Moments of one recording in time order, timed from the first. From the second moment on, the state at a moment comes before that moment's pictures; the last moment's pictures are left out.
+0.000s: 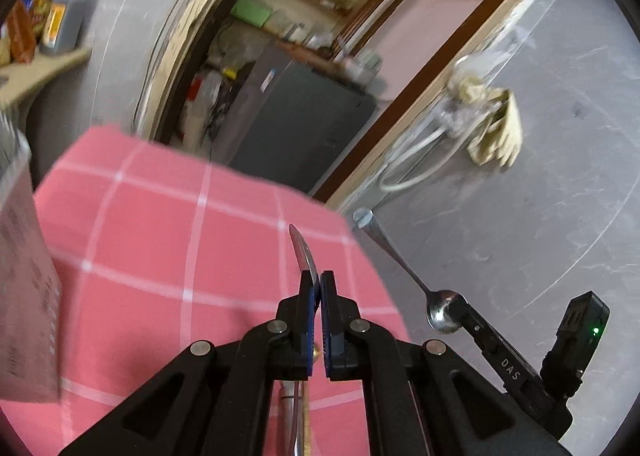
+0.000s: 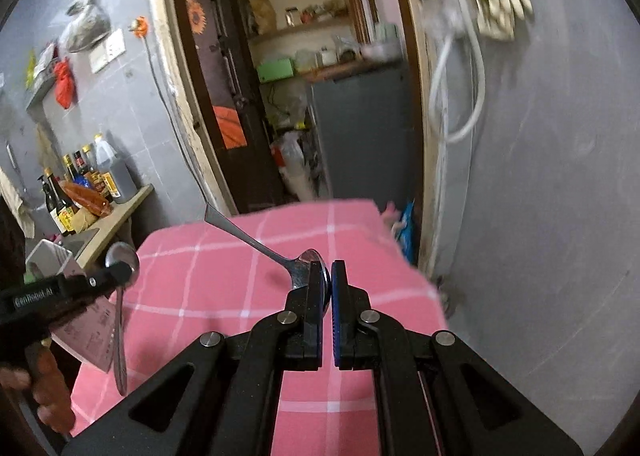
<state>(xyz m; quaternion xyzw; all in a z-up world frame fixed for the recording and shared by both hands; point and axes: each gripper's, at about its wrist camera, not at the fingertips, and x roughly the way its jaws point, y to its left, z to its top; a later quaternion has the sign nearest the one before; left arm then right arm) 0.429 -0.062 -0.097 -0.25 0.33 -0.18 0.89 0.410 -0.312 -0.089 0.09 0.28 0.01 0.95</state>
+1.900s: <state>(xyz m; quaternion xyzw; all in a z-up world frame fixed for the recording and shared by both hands) 0.403 0.137 -0.010 -0.24 0.18 -0.08 0.95 0.369 -0.043 0.023 -0.29 0.29 0.11 0.91</state>
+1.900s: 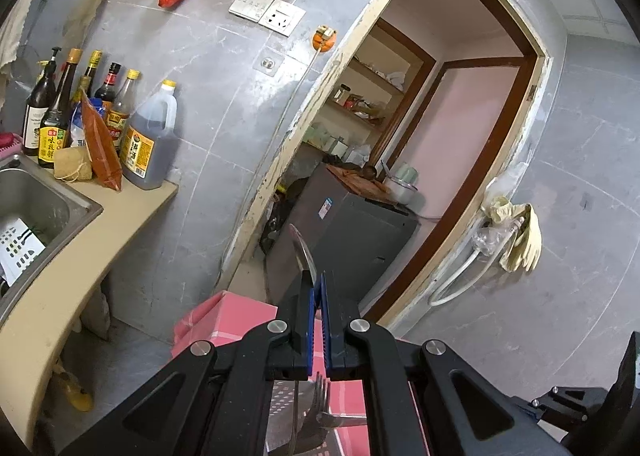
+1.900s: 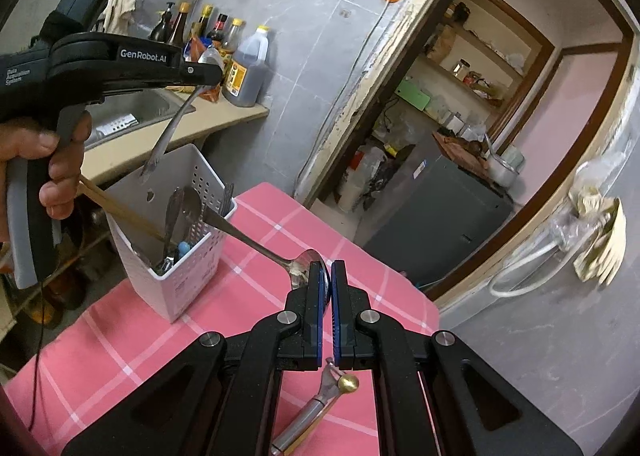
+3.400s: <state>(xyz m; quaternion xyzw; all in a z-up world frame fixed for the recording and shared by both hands) 0.397 0.144 -0.059 -0.23 0.21 -0.14 0.94 0.402 0.022 0.020 -0.35 0.32 0.13 0.87</state>
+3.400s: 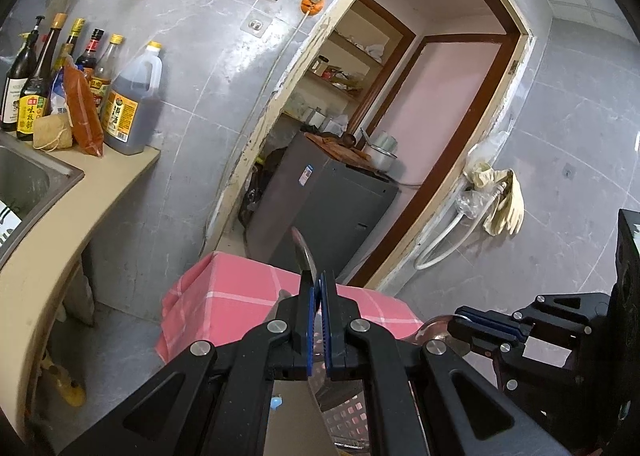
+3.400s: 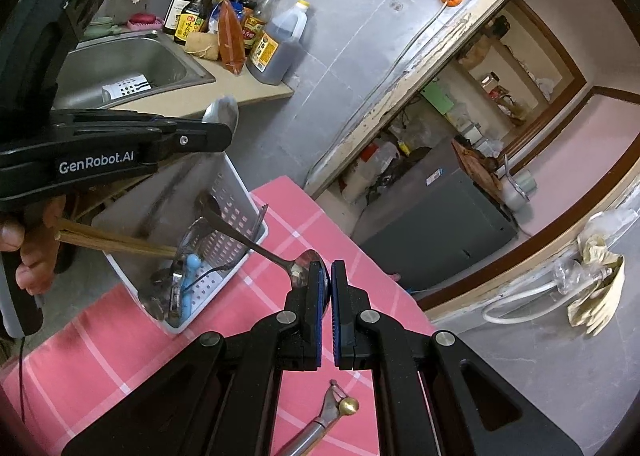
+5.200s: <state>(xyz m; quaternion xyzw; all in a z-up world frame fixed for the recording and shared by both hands) 0.332 0.114 0.003 -0.15 0.16 -0.05 0.97 0.365 -0.141 0.036 0.07 0.15 0.10 0.98</state>
